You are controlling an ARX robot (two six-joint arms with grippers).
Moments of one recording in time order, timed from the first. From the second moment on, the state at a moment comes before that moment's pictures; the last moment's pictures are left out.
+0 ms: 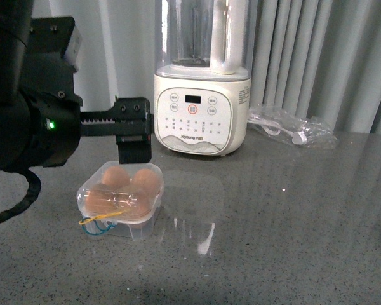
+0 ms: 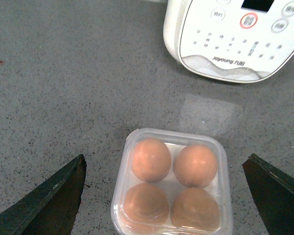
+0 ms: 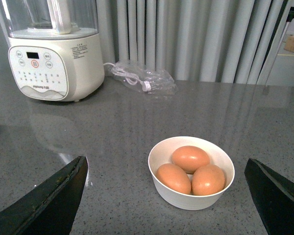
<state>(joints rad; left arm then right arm) -0.38 1.55 0.85 0.36 -0.33 -0.18 0.00 0.01 0.00 0.00 0.00 -0.01</state>
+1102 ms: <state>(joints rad) -0.31 0.18 0.21 -0.02 -0.28 -0.05 0.00 0.01 0.00 0.00 0.00 -0.01</state>
